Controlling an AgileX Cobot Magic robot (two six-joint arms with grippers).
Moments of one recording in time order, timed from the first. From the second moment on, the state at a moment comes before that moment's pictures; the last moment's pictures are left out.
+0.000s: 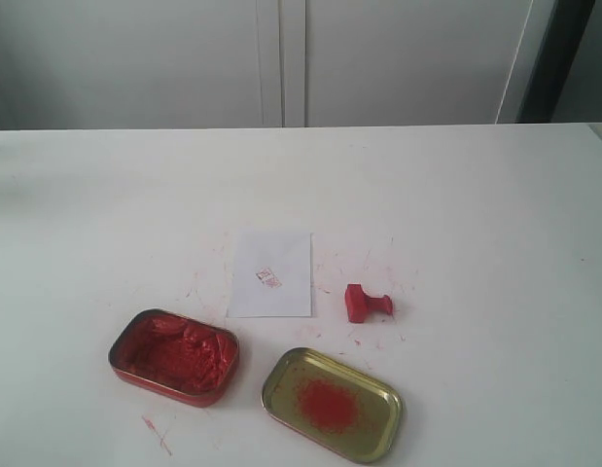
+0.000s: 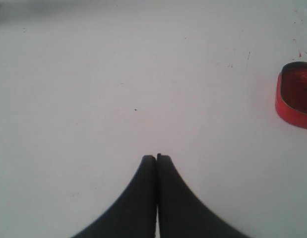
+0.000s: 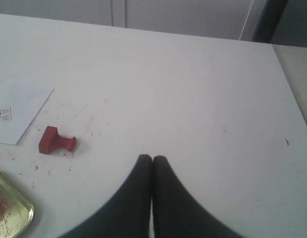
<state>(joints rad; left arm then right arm) 0.03 0.00 0.02 -0.08 0.52 0.13 0.03 0.32 -0.47 0.14 0.65 -0.16</state>
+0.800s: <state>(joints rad) 0.03 0.00 0.02 -0.08 0.52 0.13 0.03 0.01 -0.47 0.14 0.65 -0.16</state>
